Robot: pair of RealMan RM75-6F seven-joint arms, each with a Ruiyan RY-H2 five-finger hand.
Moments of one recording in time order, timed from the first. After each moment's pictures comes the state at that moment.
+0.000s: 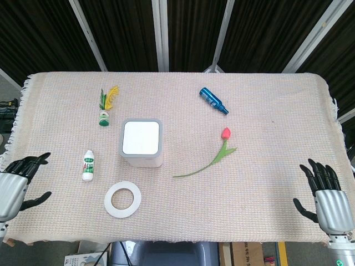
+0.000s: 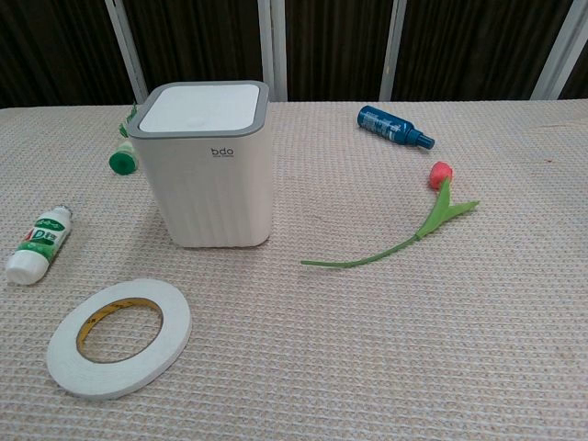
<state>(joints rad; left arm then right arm) -0.13 -0.93 -0.07 -1.92 1.68 1.48 0.16 0.03 -1.06 0.04 -1.78 -1.59 1.56 -0.09</state>
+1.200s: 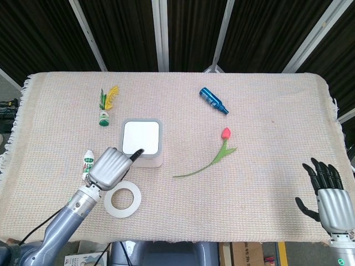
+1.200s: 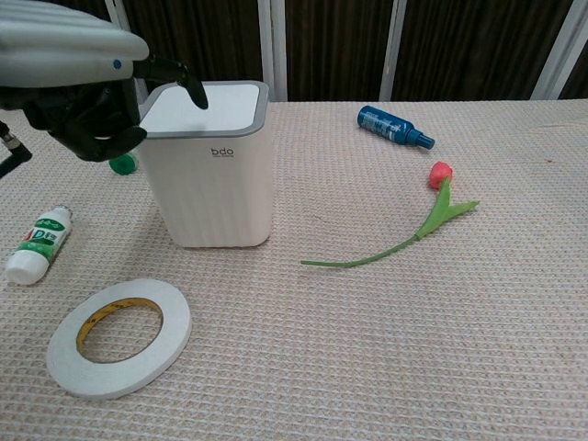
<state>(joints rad) -0.69 -1.22 -0.21 -2.19 0.98 1.10 1.07 0.03 -1.06 0.05 -1.78 -1.57 1.56 -0.08</state>
